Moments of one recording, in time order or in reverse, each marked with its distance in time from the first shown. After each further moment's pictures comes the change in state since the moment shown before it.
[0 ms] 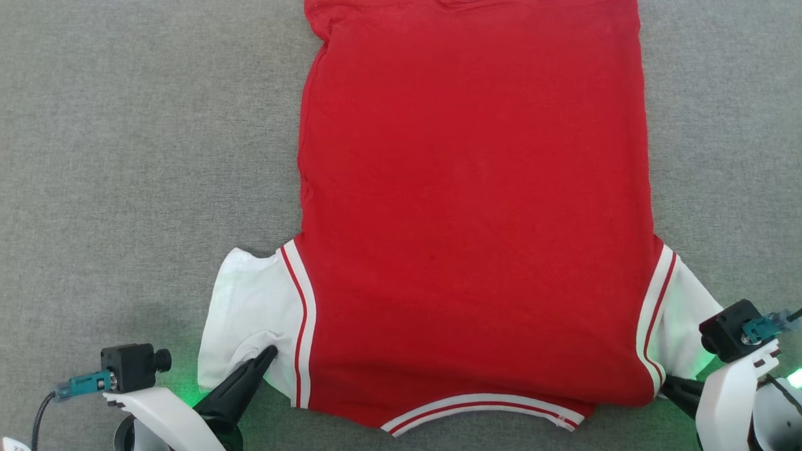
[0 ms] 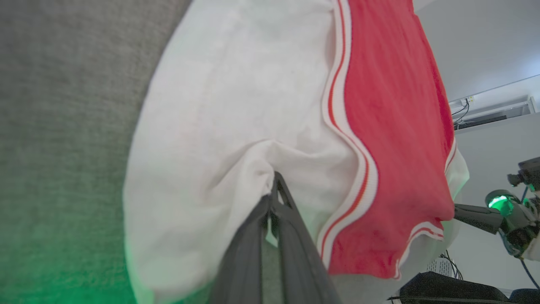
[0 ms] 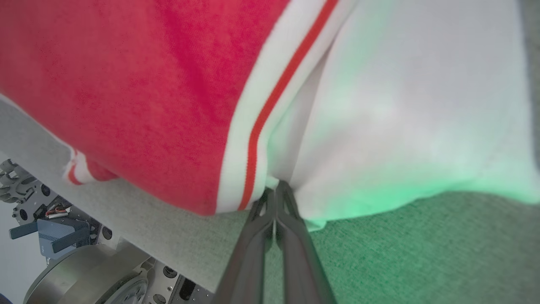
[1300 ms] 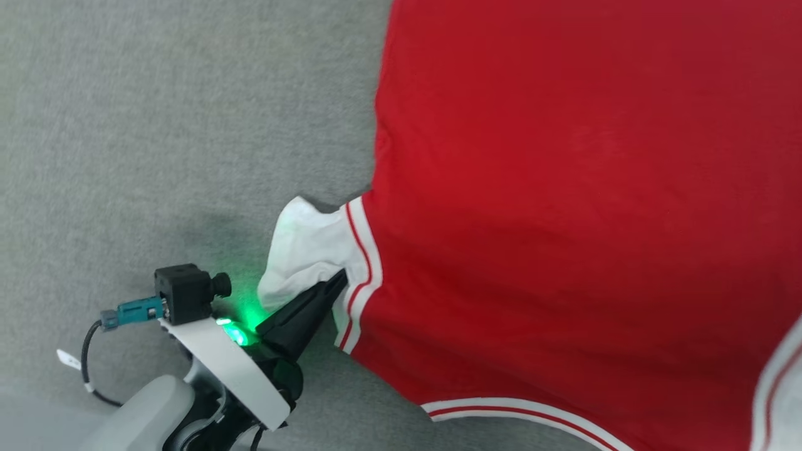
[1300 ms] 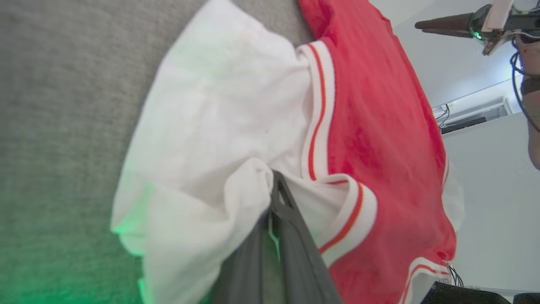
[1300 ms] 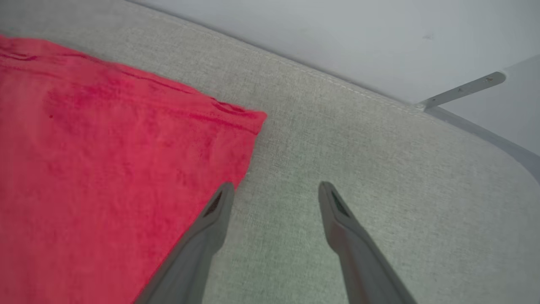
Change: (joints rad) left arm -0.207 -0.097 -0.046 -0.052 0.114 -0.057 -0.012; right arm -1.253 -0.057 0.029 0.646 -0.156 -0.003 0.246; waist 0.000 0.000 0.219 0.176
